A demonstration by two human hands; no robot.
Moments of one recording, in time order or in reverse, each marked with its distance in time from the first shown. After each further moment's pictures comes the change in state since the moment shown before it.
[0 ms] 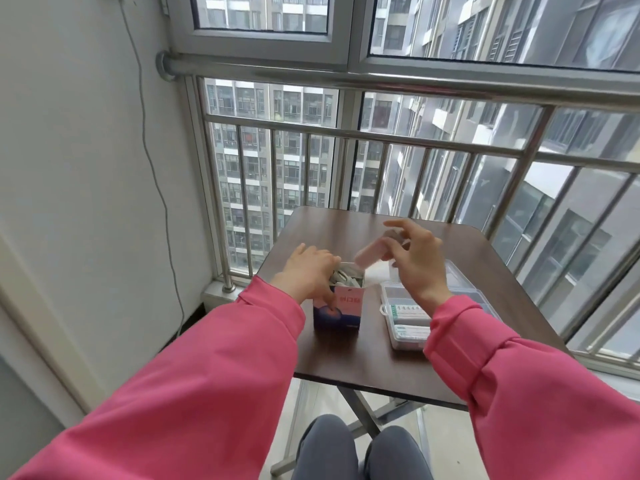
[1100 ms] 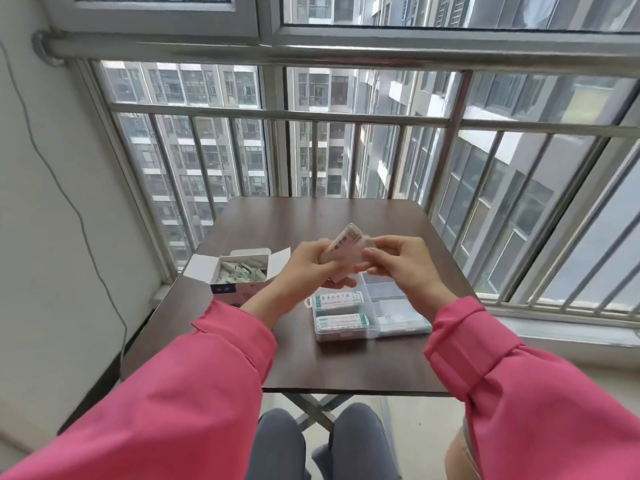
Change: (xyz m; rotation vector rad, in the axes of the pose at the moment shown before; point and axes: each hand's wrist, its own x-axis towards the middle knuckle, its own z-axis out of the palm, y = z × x) left_hand 0.030 0.117 0.000 -1.433 0.028 0.123; right_hand -0.010 0.078 -0.085 0.601 -0.189 0.430
